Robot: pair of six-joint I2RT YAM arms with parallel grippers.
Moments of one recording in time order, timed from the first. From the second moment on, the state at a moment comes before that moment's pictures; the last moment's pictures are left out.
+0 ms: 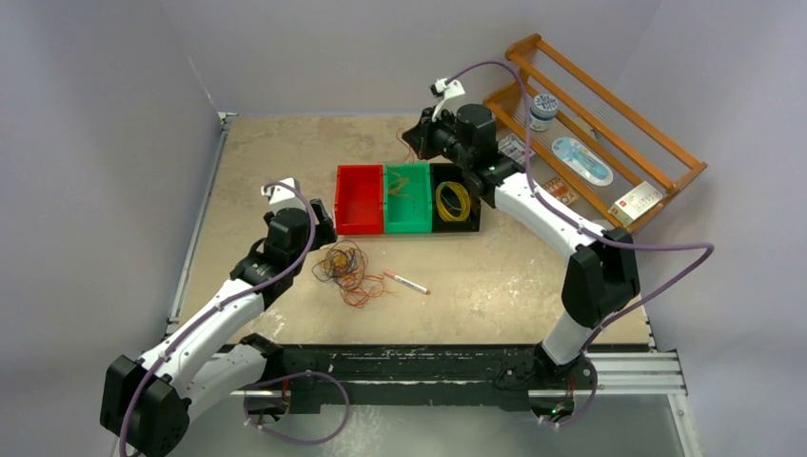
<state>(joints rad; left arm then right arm) -0.47 0.93 0.61 -0.18 -0.42 -0.55 0.52 1.67 1.44 0.08 -0.17 0.27</state>
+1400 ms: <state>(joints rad) -0.47 0.99 0.61 -0.20 -0.40 -0.60 0.52 2.01 1.39 0.00 -0.11 0.19</state>
